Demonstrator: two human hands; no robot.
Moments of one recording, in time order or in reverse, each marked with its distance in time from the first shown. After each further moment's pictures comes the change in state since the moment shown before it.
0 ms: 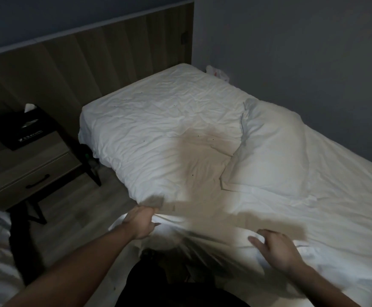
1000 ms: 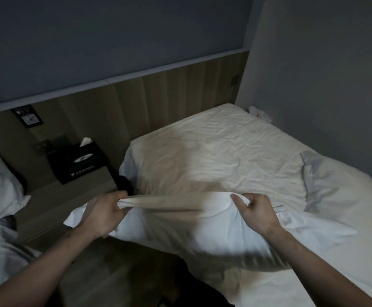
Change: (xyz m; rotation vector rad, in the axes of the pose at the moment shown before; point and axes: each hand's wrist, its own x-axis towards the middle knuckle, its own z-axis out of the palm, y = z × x) left_hand -0.007 -0.348 -0.240 -0.330 0.520 -0.235; right_hand 0.302 -0.399 -0.087 0.432 0.271 -0.126
